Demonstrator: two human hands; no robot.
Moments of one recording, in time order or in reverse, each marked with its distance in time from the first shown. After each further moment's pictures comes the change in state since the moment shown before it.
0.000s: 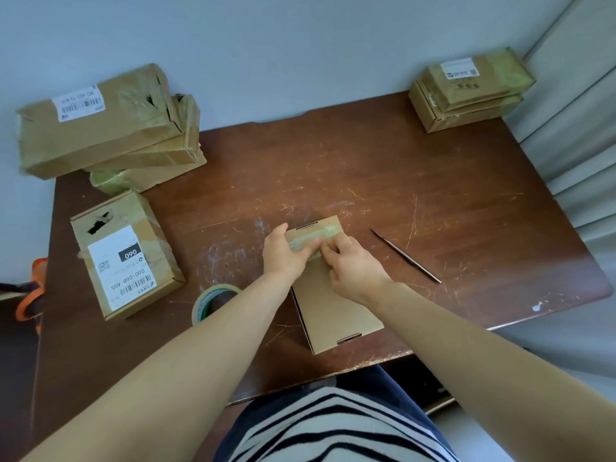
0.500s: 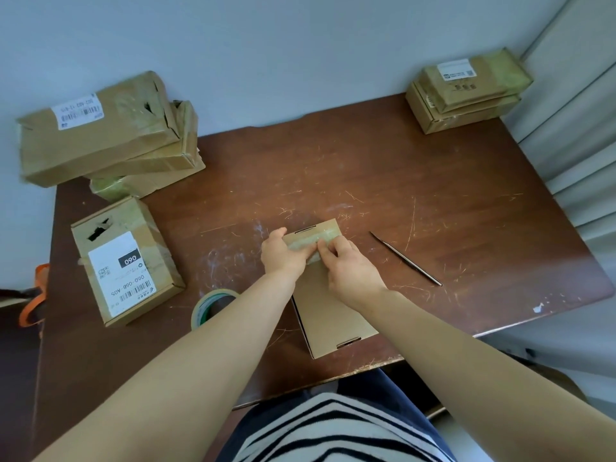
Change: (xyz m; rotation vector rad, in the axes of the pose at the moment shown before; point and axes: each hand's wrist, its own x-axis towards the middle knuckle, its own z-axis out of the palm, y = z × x) left_hand 0.003 0.009 0.006 -0.108 0.068 -0.131; right_hand 0.001 -0.007 0.010 0.023 0.051 0.074
